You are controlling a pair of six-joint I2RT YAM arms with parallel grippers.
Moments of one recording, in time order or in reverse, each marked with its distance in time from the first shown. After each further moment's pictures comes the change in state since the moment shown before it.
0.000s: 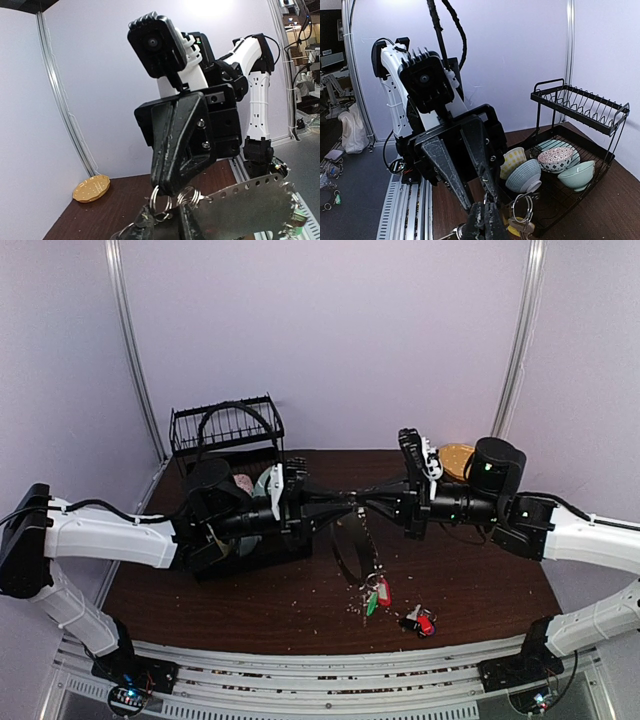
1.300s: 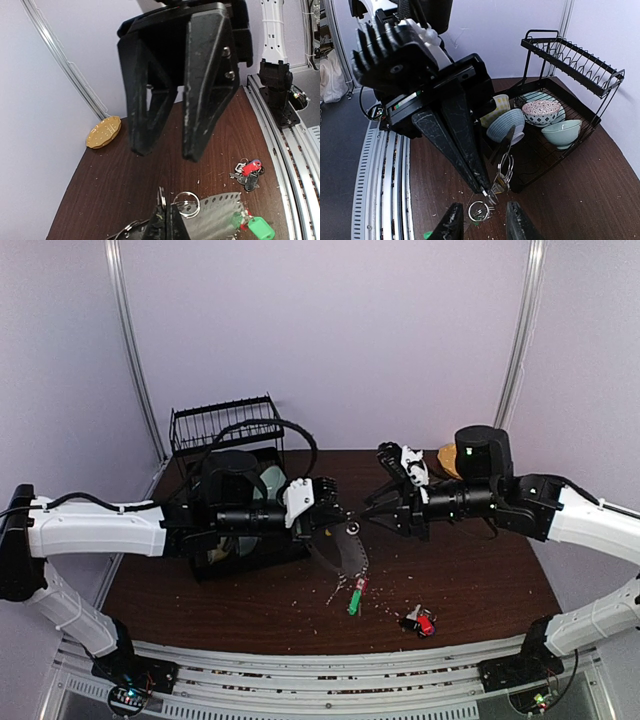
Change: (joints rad) left arm -0.021 -0.043 0.126 -0.554 -0.179 0.292; right arm -0.008 0.024 0.159 -0.457 0.087 -0.243
